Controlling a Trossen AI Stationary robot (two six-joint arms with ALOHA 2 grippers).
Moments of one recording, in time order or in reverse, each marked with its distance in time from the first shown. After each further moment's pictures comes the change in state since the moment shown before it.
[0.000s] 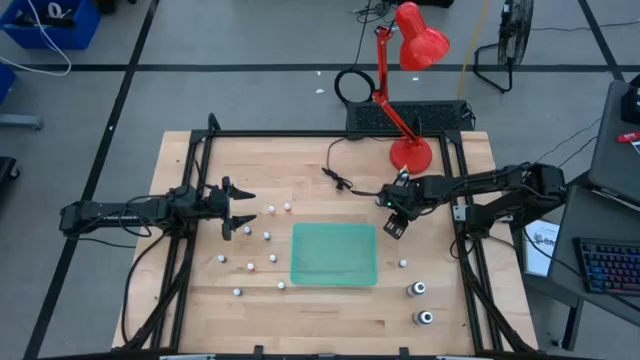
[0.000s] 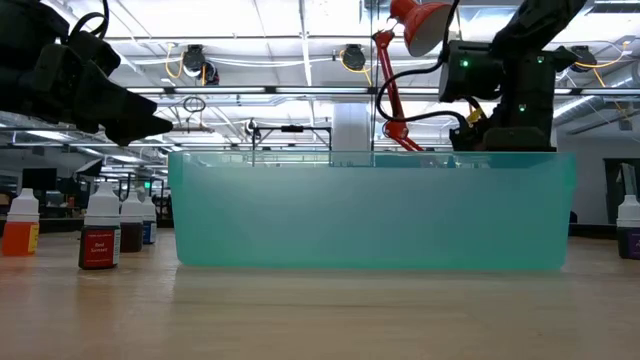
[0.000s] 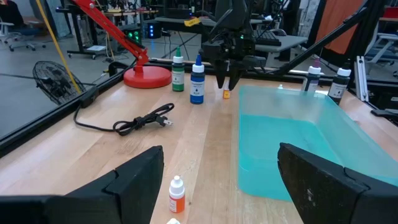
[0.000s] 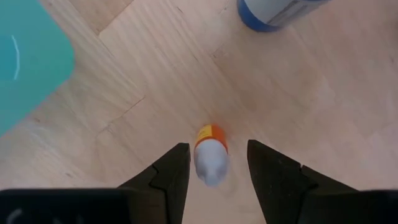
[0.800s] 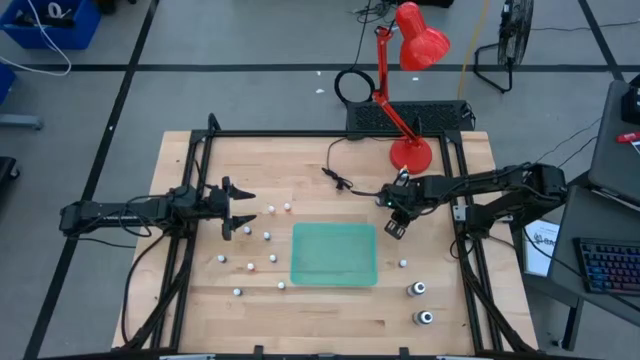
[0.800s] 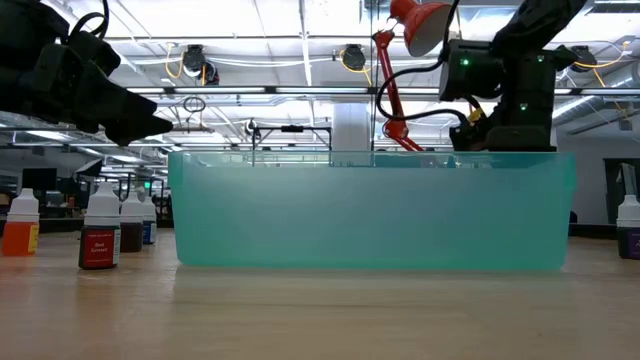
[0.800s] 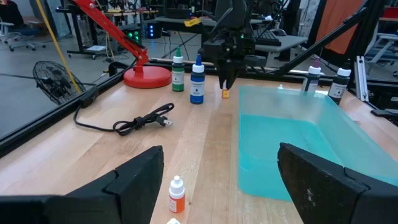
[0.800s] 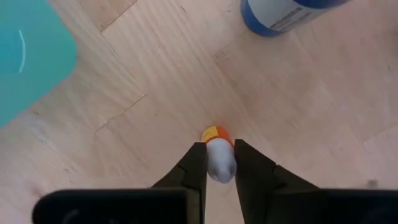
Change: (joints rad) left arm 0.000 0.000 0.000 0.000 0.000 0.000; right arm 0.000 -0.007 0.000 0.000 0.000 -0.042
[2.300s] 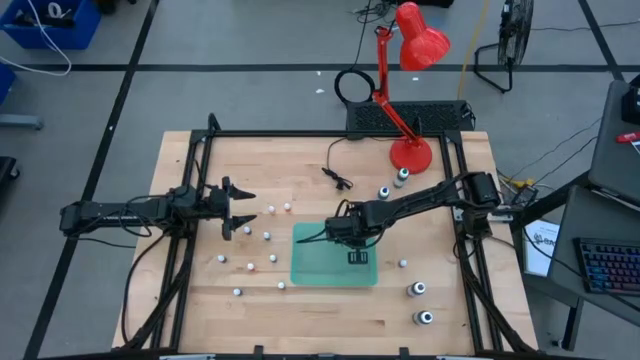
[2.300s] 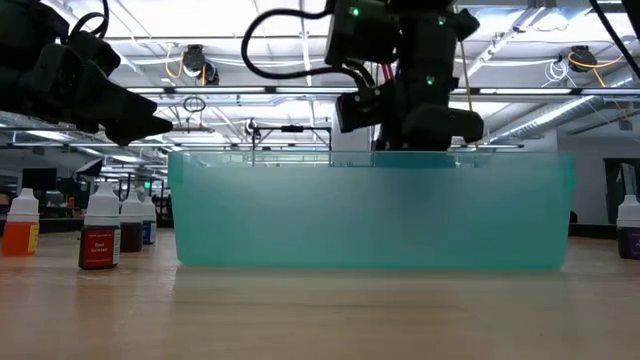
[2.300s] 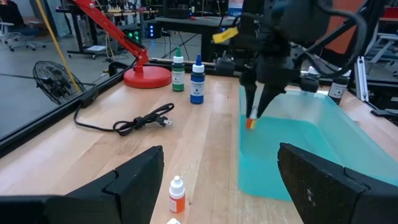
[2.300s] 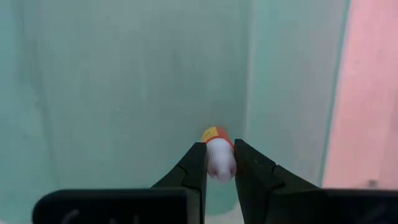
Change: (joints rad) left arm 0.000 0.000 0.000 0.000 0.000 0.000; right arm 0.271 0.555 0.617 -0.061 0.076 -0.355
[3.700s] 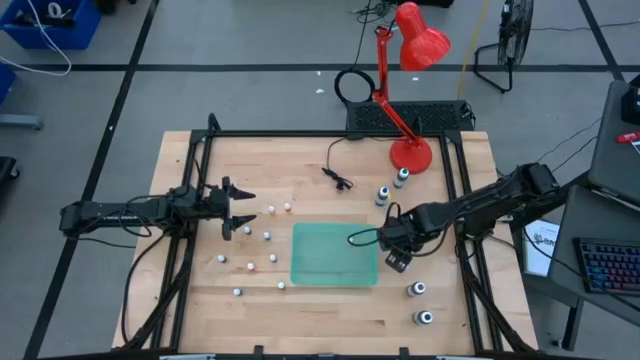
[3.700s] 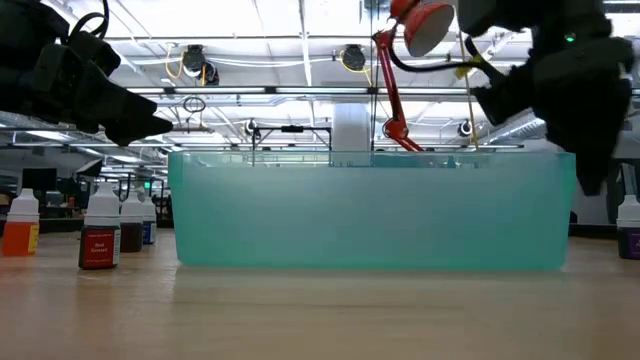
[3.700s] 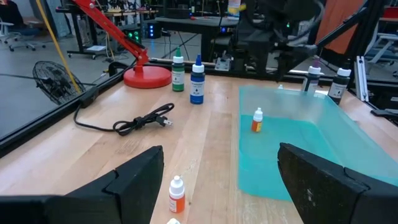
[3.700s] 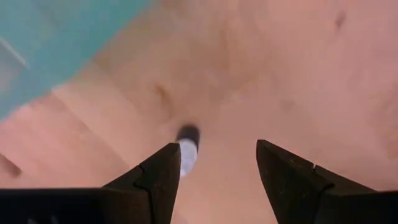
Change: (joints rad) left arm 0.000 0.000 0.000 0.000 0.000 0.000; right arm 0.139 -0.469 -0.411 -0.191 -0.191 0.826
